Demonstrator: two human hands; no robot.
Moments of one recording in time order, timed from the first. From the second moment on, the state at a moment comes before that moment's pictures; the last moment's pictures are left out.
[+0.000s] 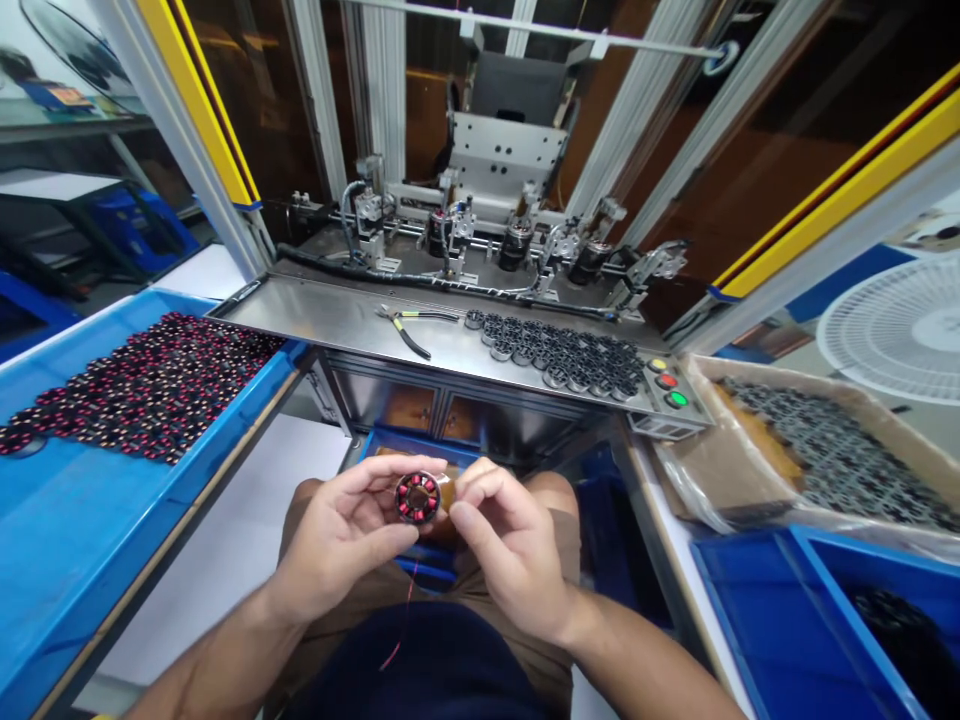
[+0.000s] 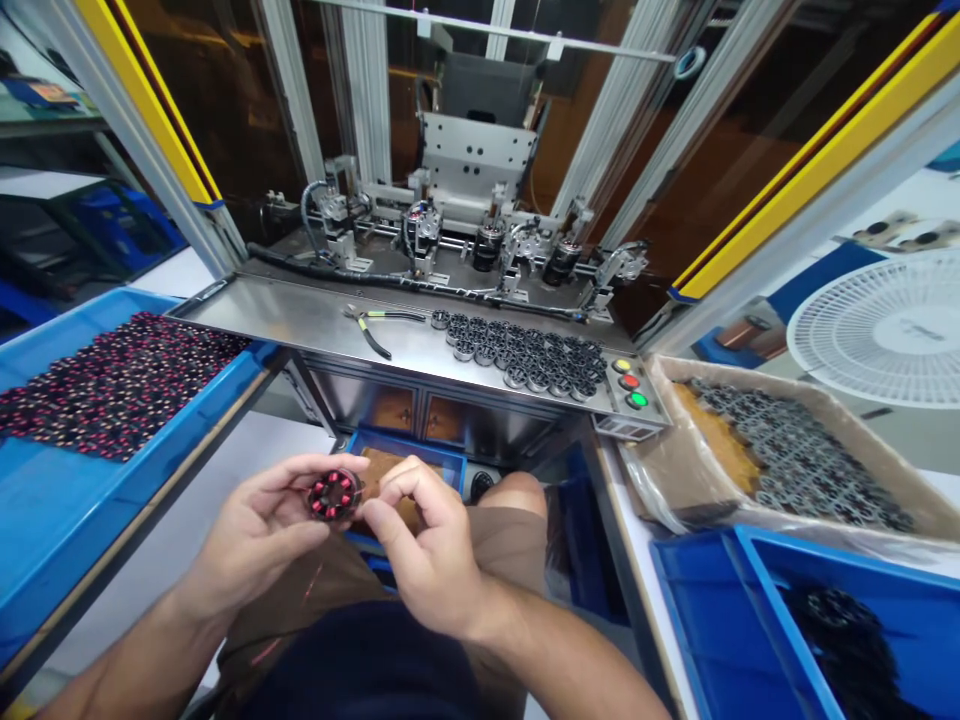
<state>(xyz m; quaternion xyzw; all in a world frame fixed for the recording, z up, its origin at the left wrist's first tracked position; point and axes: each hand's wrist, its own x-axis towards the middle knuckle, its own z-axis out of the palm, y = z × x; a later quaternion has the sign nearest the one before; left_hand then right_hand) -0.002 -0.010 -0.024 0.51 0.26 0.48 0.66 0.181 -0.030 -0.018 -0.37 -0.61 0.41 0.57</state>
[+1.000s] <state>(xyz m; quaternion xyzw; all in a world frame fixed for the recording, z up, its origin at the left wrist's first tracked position) 0.005 -0.018 -0.042 0.66 0.35 0.57 0.34 0.163 -0.028 -0.038 -0.39 -0.52 0.48 0.59</state>
